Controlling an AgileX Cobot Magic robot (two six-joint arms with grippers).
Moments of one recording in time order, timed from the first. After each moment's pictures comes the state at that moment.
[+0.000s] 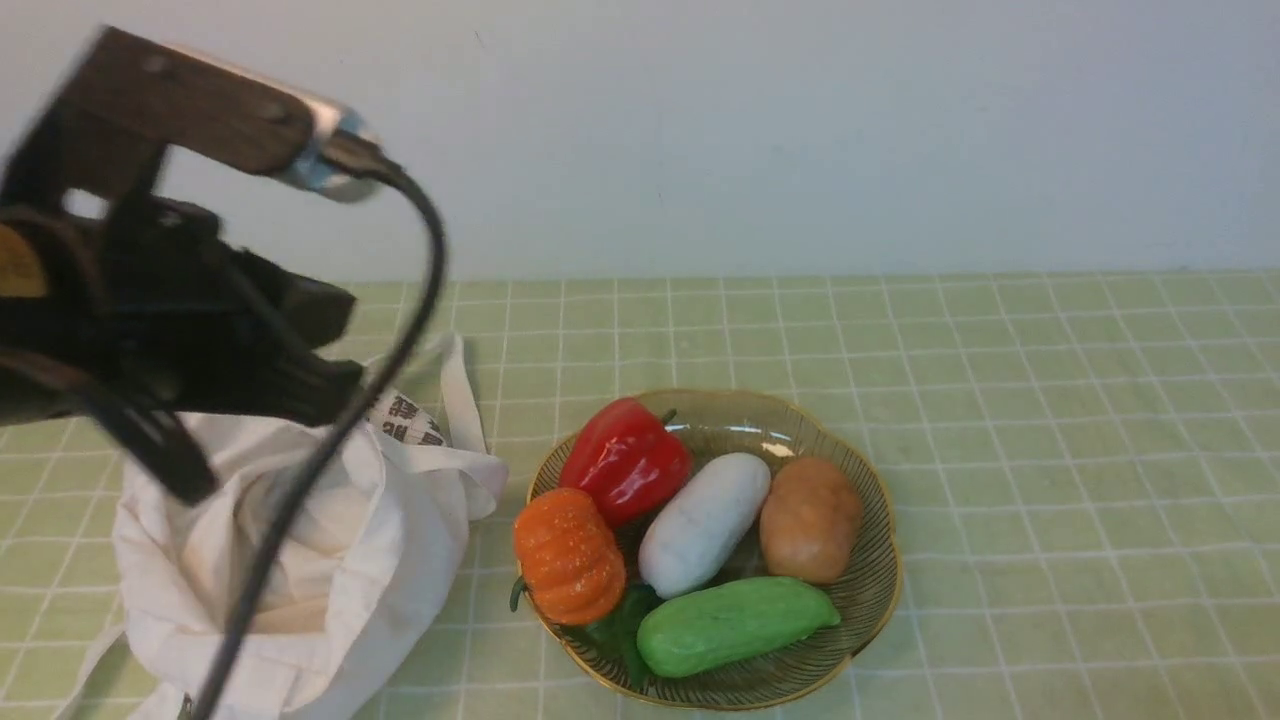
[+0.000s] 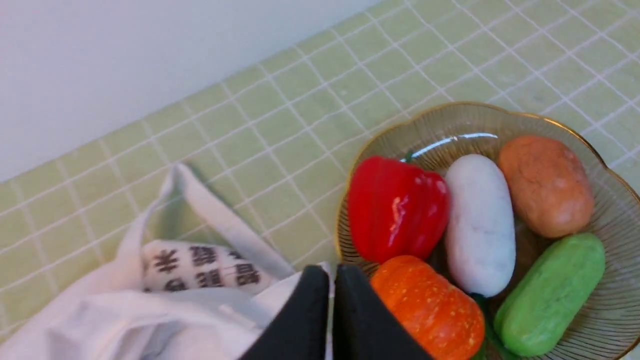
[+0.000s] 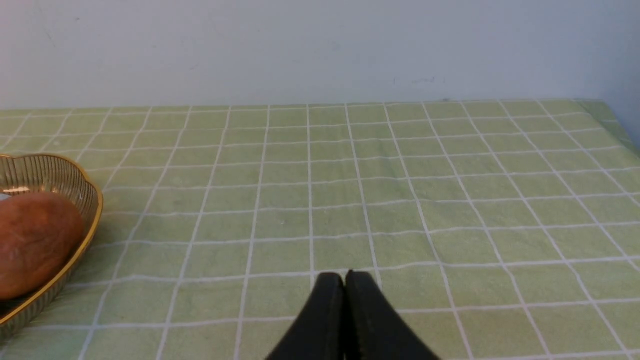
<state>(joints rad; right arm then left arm) -0.04 -0.01 0.02 0.00 0.38 0.03 -0.33 1.00 -0.95 -0.15 0.62 0.20</state>
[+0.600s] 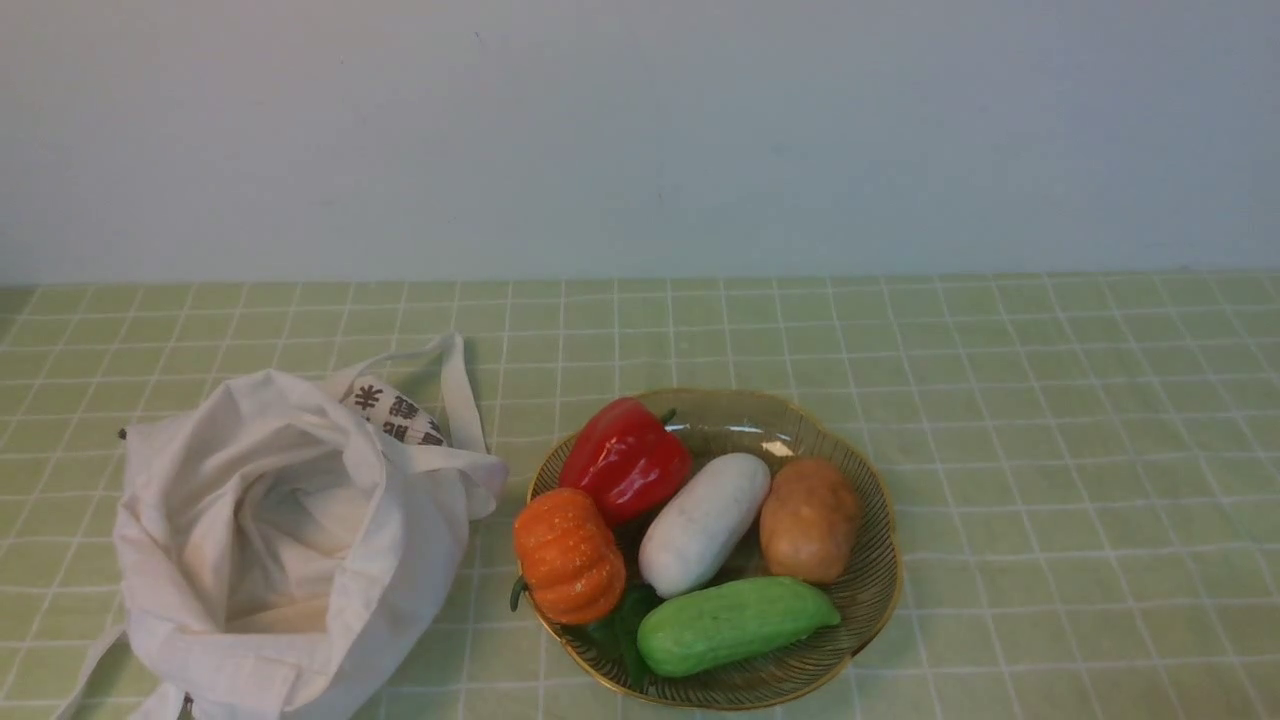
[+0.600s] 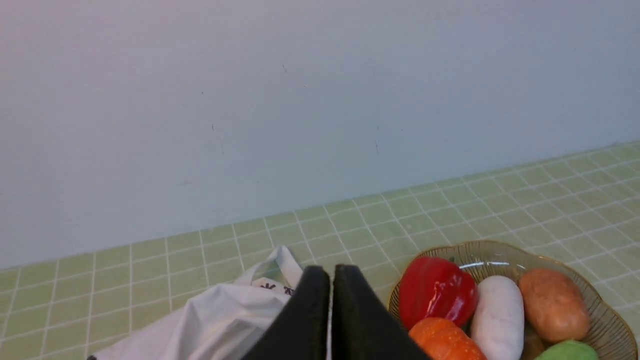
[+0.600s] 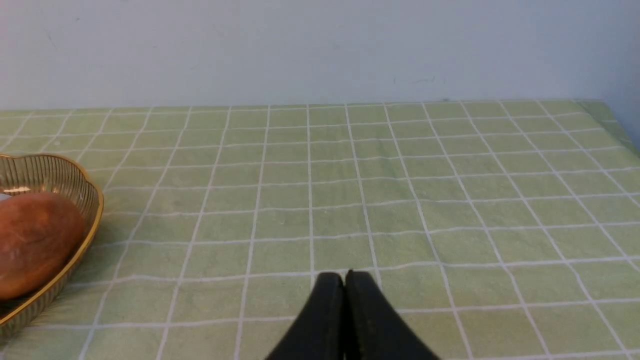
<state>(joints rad) -0.04 -0.01 0.02 0.00 0.38 0.03 -0.19 0.38 -0.75 -0.15 0.65 0.12</state>
